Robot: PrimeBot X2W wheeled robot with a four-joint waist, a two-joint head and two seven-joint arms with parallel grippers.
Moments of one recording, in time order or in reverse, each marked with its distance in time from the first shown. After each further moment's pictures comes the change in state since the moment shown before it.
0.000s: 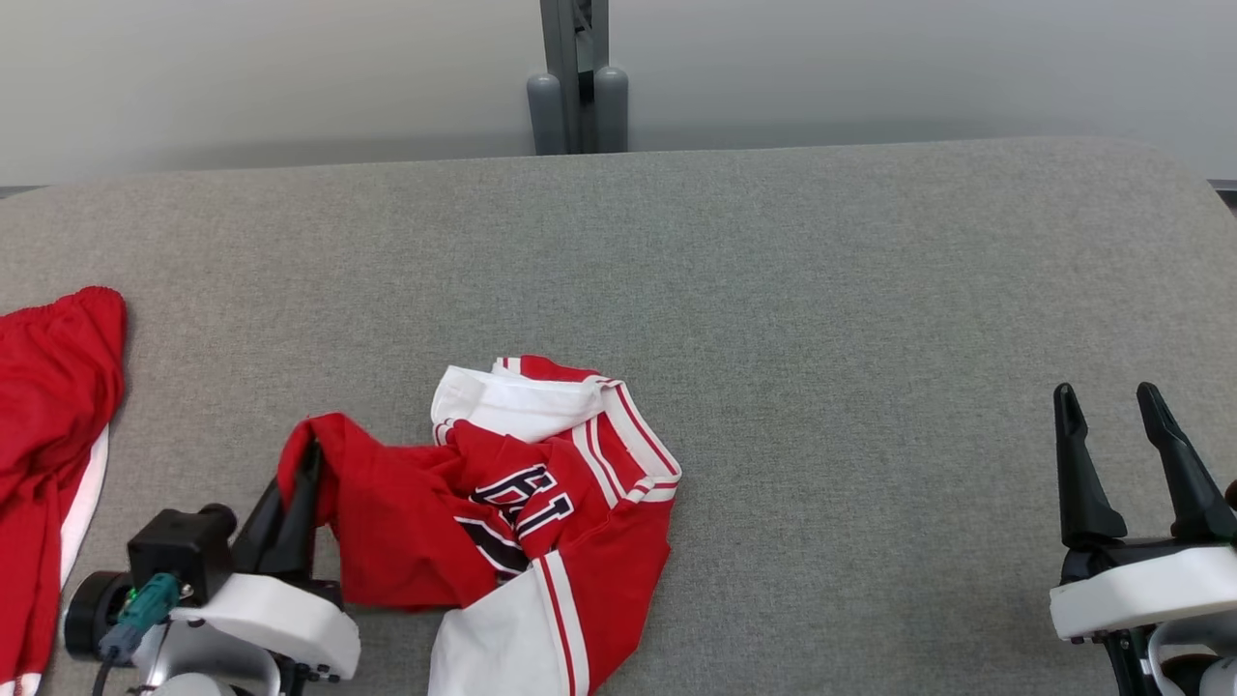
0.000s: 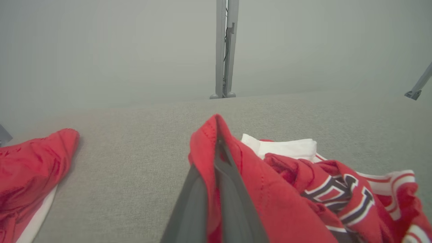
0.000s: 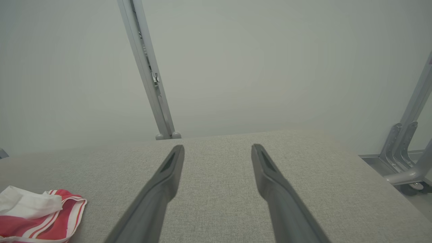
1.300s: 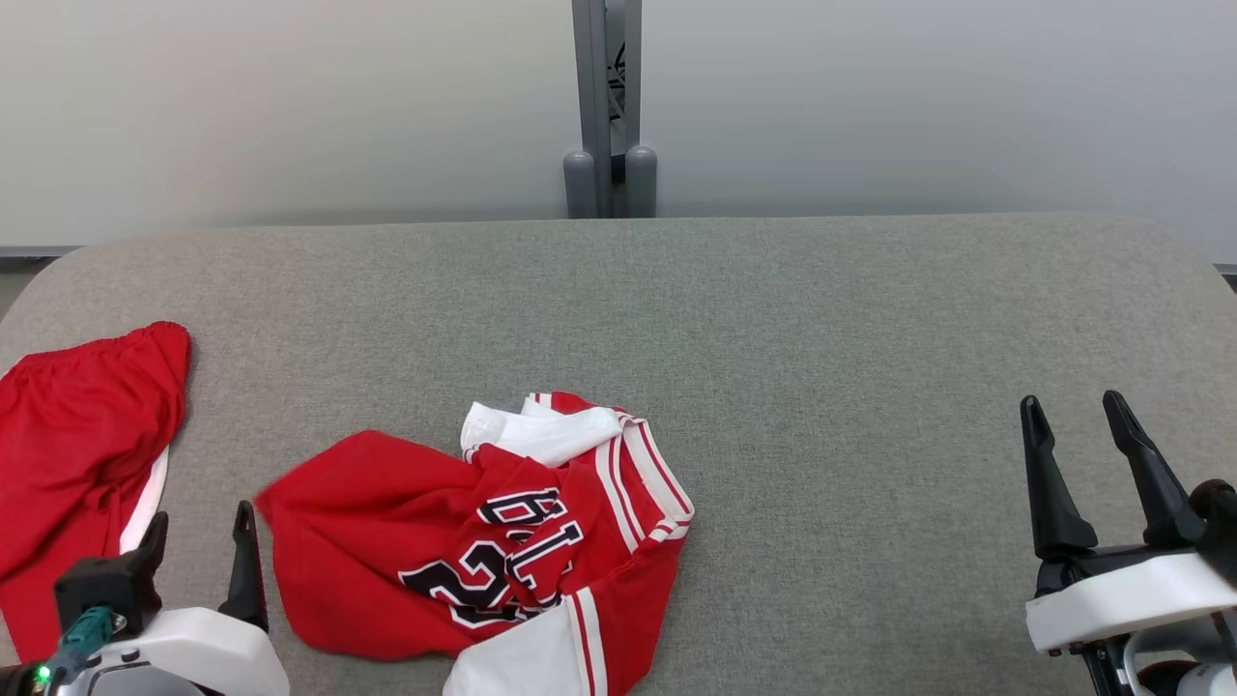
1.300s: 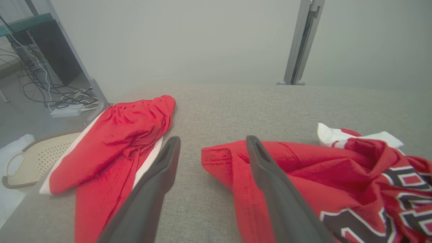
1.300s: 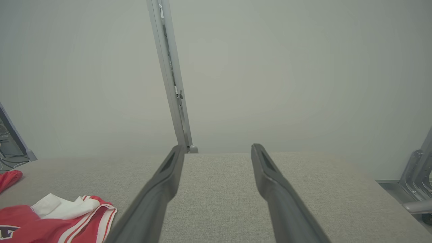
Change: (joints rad) left arm 0.127 0.031 0.107 -0.015 -0.006 0.184 0.123; right arm 0.013 0.000 0.044 -0.008 -0.023 0.000 0.013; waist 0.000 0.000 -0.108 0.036
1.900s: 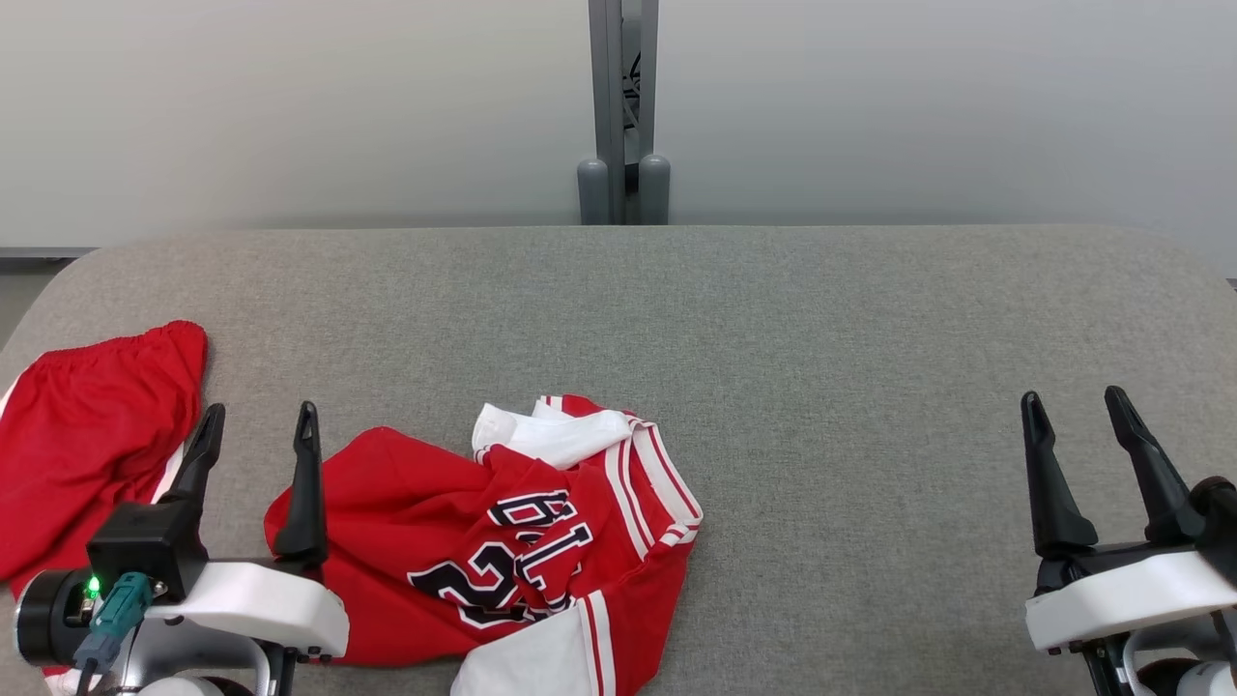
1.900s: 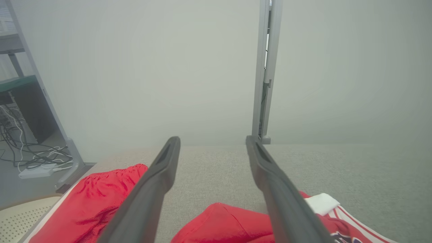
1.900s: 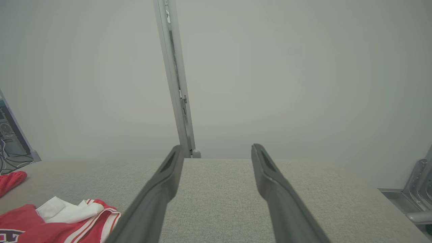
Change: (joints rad) left arm -0.076 -0.014 -0.047 -0.159 0.055 -0.004 -0.062; right arm -0.001 0.000 -0.005 -0.016 -0.013 0.000 0.006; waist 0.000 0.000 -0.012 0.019
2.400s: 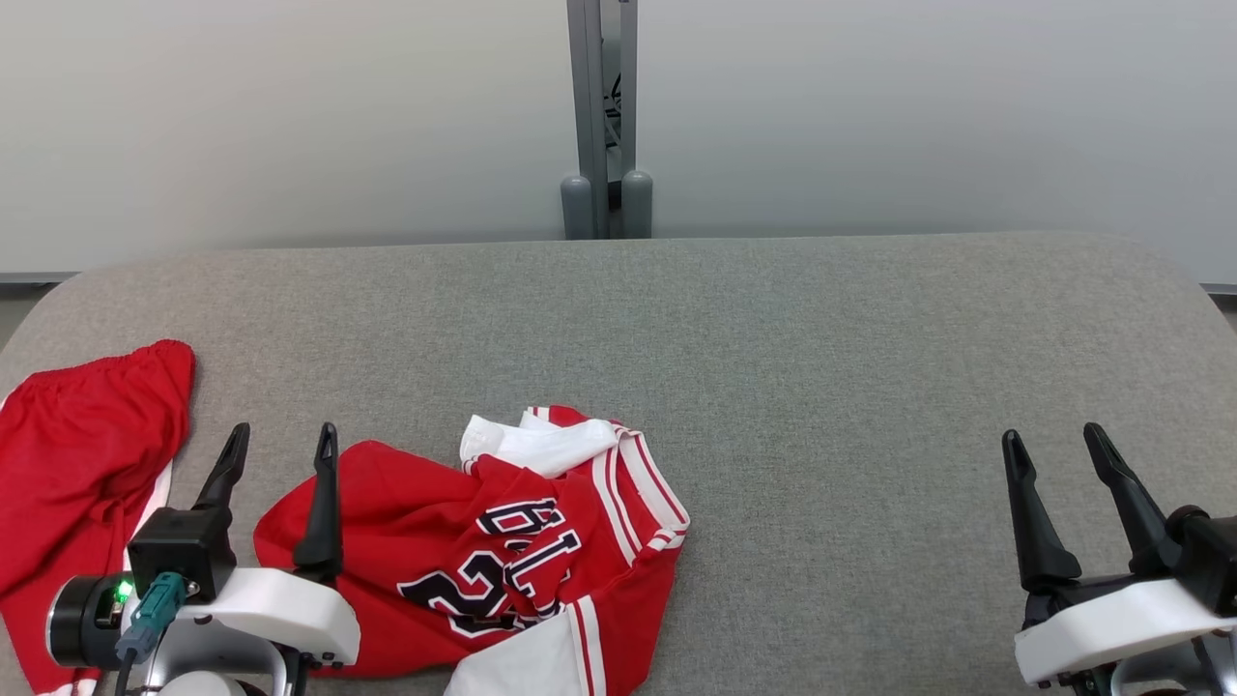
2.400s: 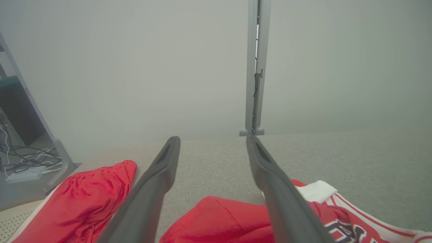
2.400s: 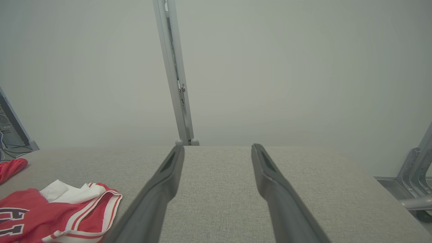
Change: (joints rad) left arm -0.049 -0.030 -0.042 0.163 -0.001 -0.065 -0.063; right arm 0.047 0.000 0.023 0.007 -0.007 0.000 0.012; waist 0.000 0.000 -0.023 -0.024
